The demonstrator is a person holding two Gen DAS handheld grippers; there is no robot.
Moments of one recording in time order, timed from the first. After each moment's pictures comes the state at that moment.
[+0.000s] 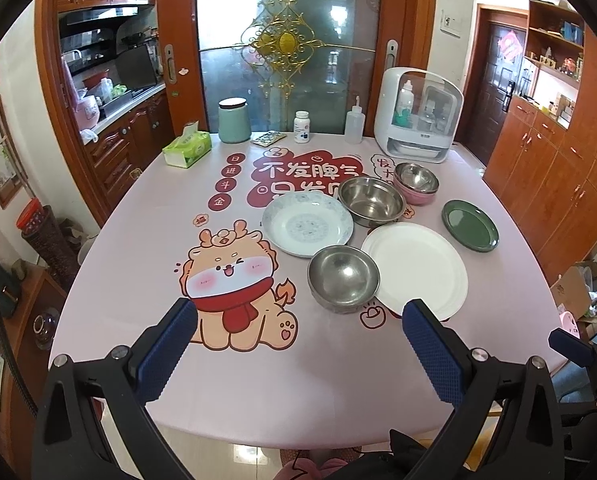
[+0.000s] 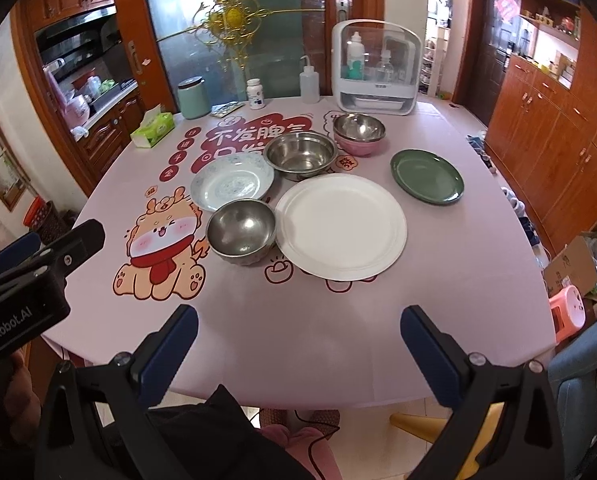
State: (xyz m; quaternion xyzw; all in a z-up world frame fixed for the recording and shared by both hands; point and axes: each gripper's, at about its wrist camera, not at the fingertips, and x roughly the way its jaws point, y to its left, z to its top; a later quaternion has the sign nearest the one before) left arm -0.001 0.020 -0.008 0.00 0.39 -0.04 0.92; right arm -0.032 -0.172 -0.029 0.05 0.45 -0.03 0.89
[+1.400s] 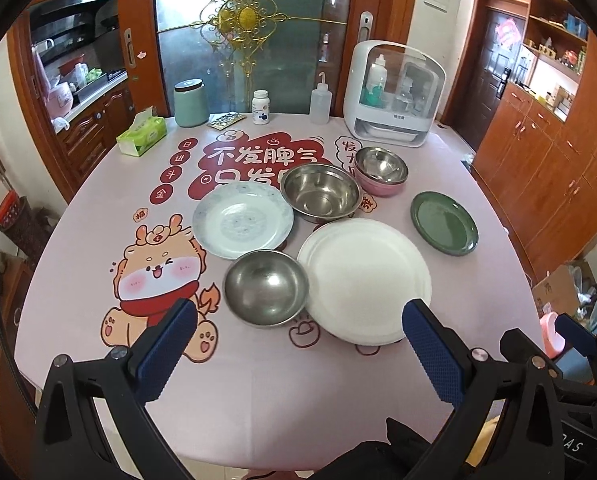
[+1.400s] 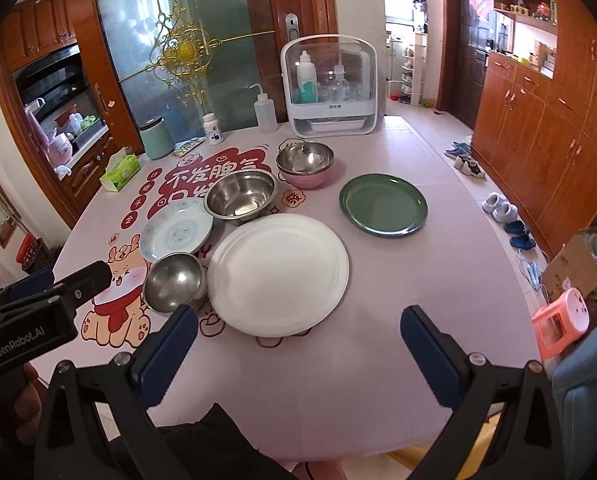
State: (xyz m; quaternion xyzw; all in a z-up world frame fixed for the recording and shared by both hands) left arm 0.059 -0.083 -0.024 -0.02 0.43 -0.05 0.90; right arm 0.016 -0.294 -0.033 0.06 0.42 -0.03 0.91
